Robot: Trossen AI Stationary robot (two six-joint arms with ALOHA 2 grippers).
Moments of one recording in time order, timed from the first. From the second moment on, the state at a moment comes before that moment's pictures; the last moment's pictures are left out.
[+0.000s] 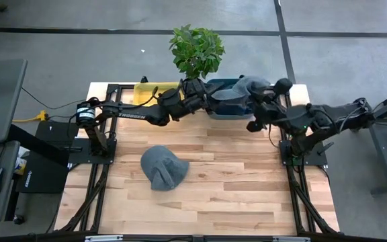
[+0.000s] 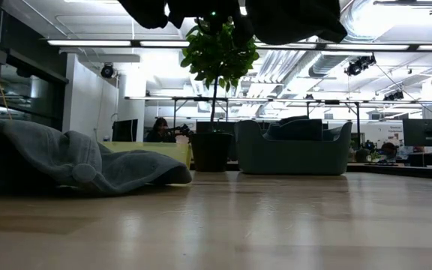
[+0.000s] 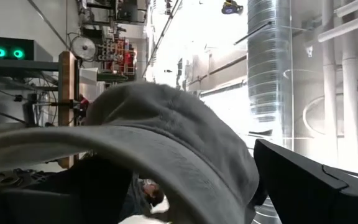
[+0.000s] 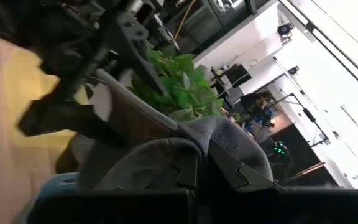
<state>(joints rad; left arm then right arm) 0.17 1.76 1.29 0.83 -0.22 -1.60 0.29 1.07 1.29 -0.43 1.10 -0.67</state>
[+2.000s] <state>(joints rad) 0.18 1.76 1.29 0.74 0.14 -1.39 0.45 1.03 1.29 -0.87 0.59 0.16</state>
